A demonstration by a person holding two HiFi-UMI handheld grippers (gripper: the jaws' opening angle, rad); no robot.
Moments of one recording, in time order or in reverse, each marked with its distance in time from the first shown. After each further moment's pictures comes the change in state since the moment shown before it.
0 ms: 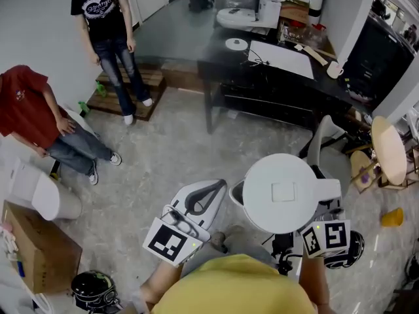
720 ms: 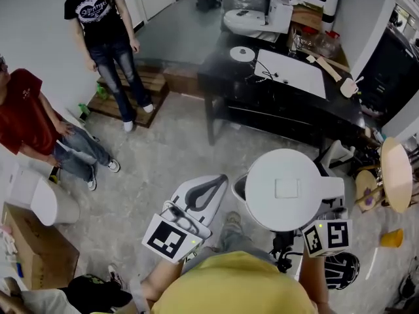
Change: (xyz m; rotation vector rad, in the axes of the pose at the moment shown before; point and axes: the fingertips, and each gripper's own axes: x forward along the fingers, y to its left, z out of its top) left arm 0.126 0.099 -0.007 -0.005 -0.024 0.049; right arm 0.148 -0.075 -0.005 0.013 -0.019 0.024
